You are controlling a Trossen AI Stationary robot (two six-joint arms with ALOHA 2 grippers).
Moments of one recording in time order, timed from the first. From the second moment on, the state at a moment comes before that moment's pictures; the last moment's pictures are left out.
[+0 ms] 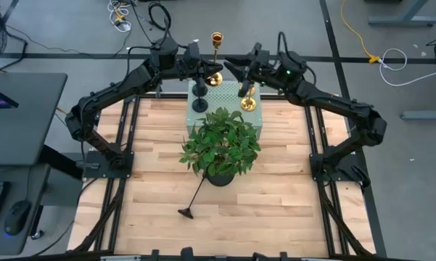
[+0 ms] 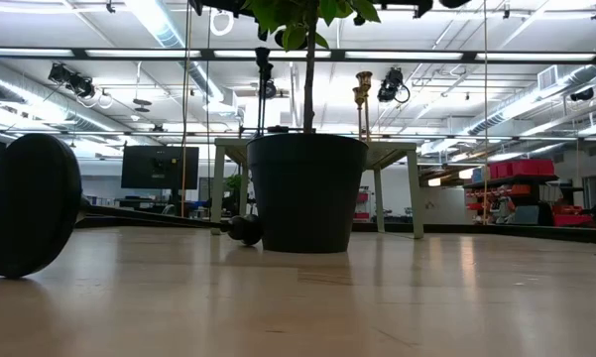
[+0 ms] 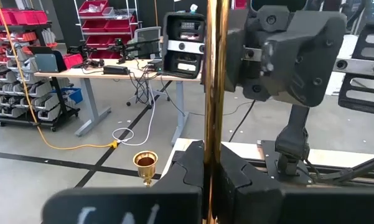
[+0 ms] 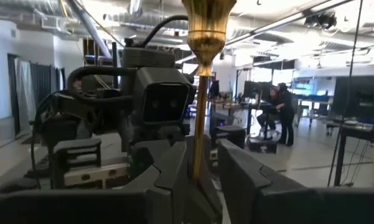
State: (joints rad) left arm 0.58 1.55 1.56 -0.06 0.37 0.07; right arm -0.48 1.50 1.38 0.36 -0.23 -0.01
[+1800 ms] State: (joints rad) left arm 0.54 1.55 1.56 -0.04 0.40 0.10; right arm -0.46 1.63 1.47 0.50 -0.28 0.02
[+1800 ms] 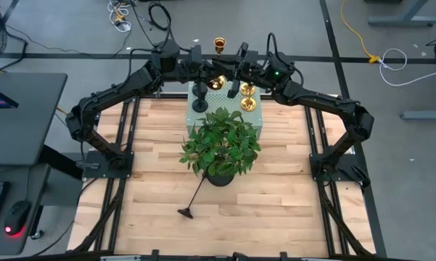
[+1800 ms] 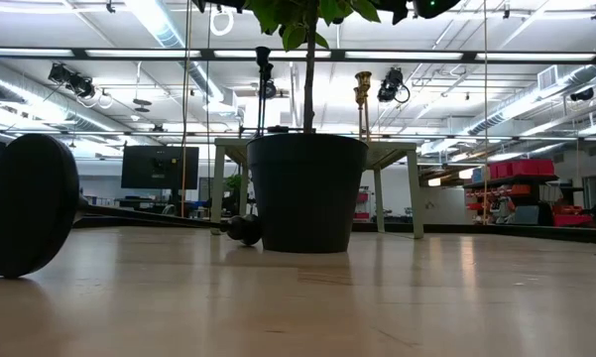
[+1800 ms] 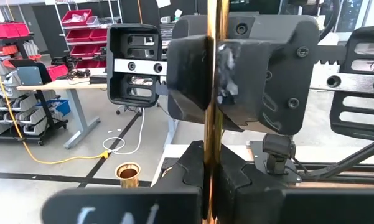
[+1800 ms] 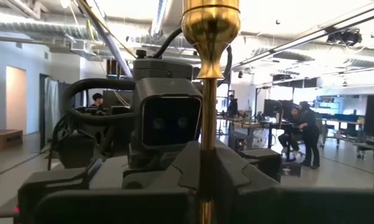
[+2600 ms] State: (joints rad) left arm 0.54 1.54 1.56 -0.07 0.37 0.09; right arm -0.49 1.63 1.47 0.45 -0.28 0.03
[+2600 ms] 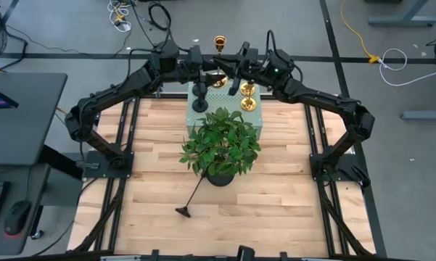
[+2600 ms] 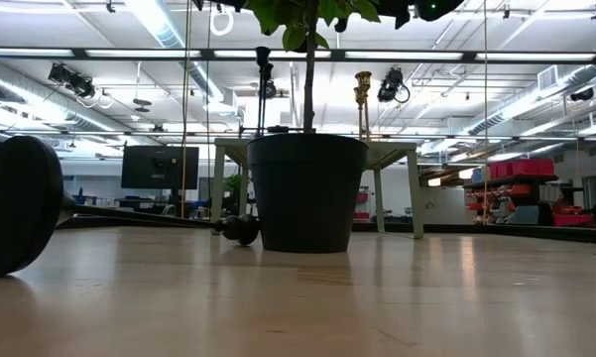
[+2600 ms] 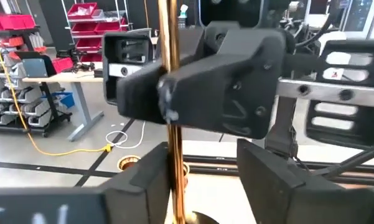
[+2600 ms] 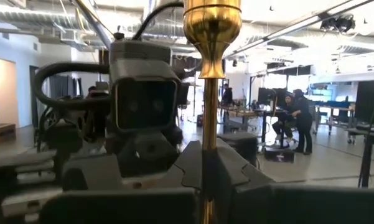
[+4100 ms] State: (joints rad) left arm 0.58 1.11 1.31 -0.57 0.20 0.14; right arm -0.43 1.03 0.96 0.27 -0.06 -0.04
